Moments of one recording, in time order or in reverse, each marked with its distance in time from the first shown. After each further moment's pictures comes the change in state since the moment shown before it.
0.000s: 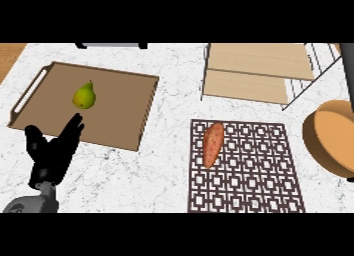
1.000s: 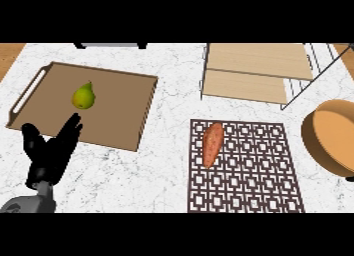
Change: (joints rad) left arm 0.000 0.022 -0.012 -0.013 0.029 0.015 0.030; right arm 0.075 0.032 0.033 -0.389 -0.040 0.214 0.303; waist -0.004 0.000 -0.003
